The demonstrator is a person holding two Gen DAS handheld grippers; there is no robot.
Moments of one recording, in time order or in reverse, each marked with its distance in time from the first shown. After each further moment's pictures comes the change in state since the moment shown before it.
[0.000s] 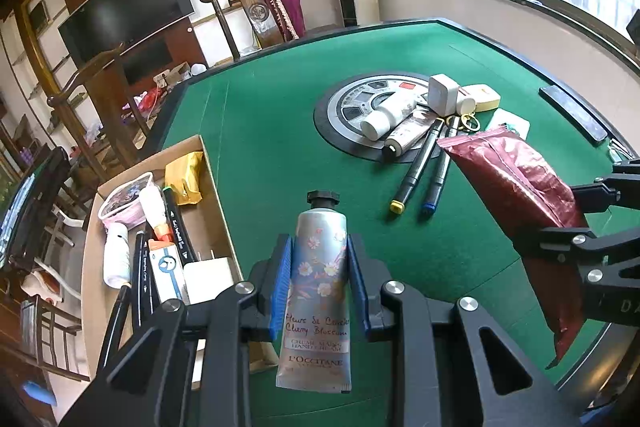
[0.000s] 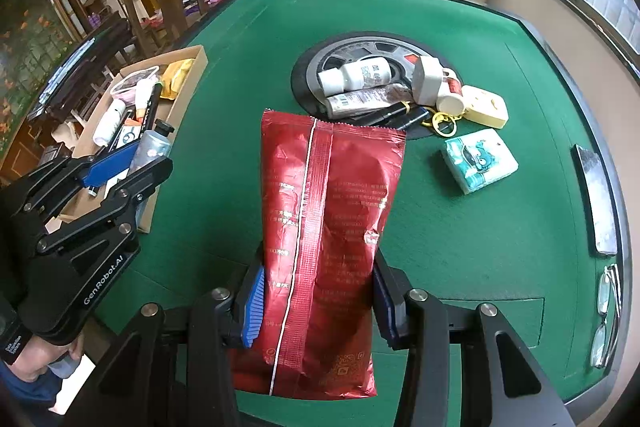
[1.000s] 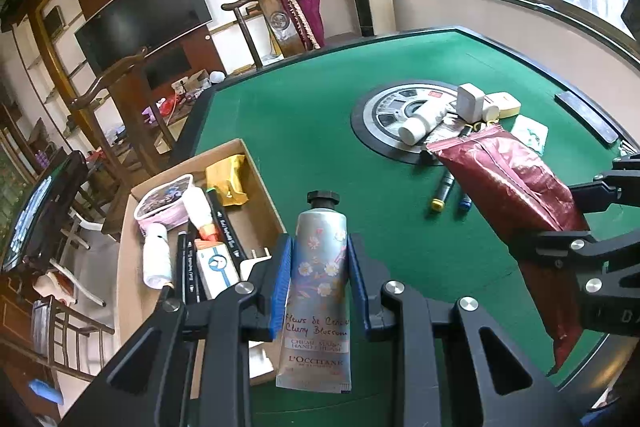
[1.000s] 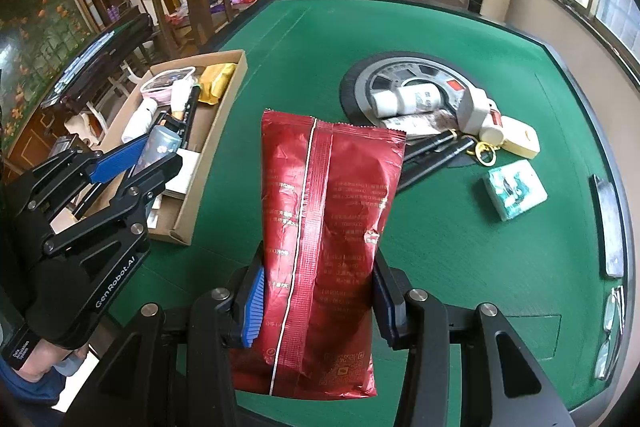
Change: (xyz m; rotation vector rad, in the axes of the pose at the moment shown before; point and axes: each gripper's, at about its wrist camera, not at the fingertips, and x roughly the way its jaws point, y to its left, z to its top) left arm -0.020 0.036 -0.008 0.001 -0.033 0.063; right arm -0.004 0.049 0.013 -0.058 -0.026 0.033
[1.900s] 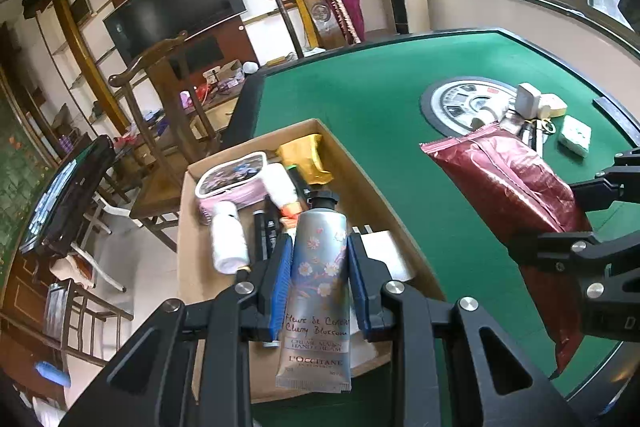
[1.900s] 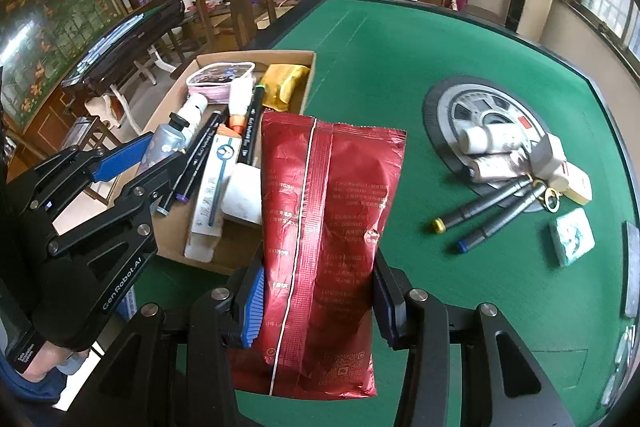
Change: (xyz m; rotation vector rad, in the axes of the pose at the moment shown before) left arm -0.001 0.077 -0.021 -0.046 0.020 0.090; right arm 0.029 0.077 0.033 -0.089 0.009 0.060
